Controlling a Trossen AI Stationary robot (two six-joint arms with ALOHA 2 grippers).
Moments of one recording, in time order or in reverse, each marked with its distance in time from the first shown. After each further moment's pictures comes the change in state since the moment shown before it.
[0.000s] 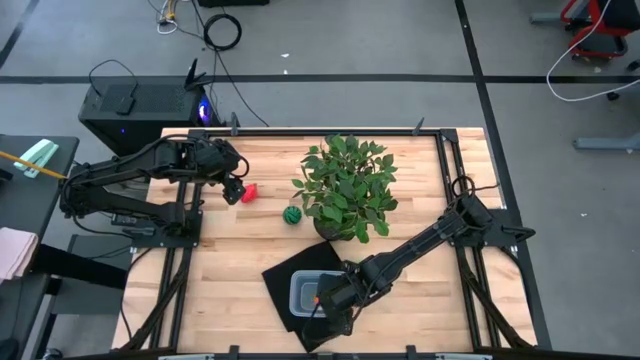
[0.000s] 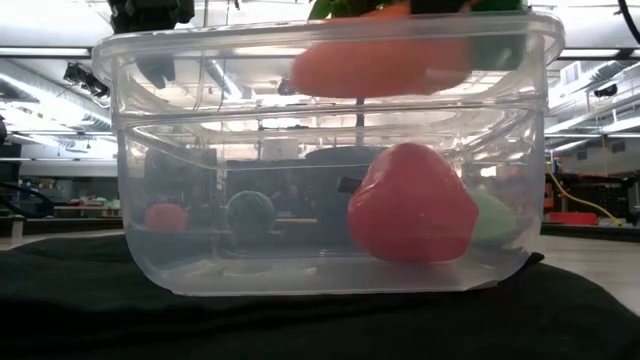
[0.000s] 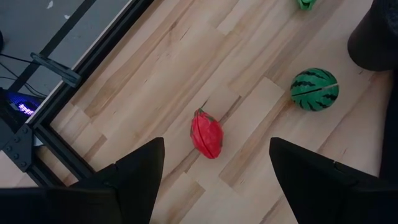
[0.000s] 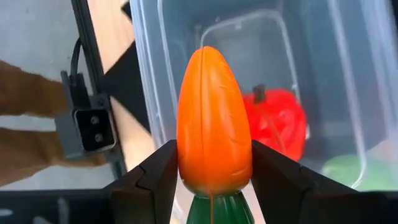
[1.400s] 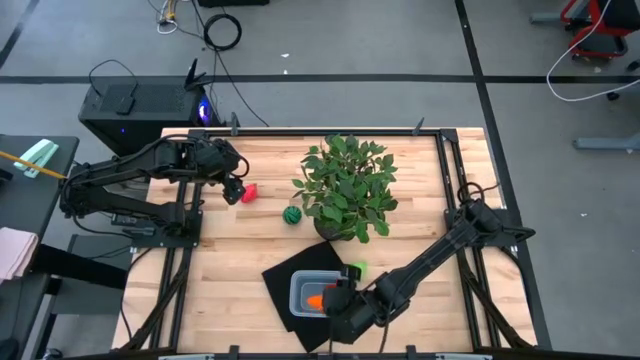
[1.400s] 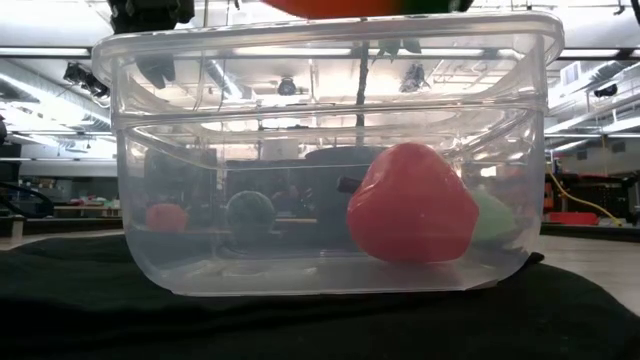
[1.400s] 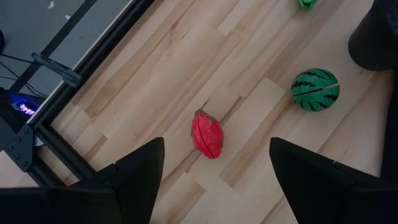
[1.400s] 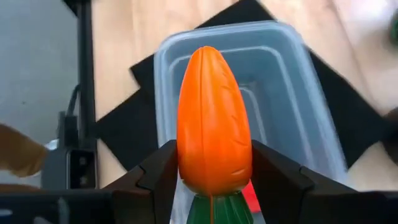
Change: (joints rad) left arm 0.000 0.000 0.000 -0.001 -0.006 0.001; right arm 0.109 -0.020 0.001 0.086 0.406 -0.084
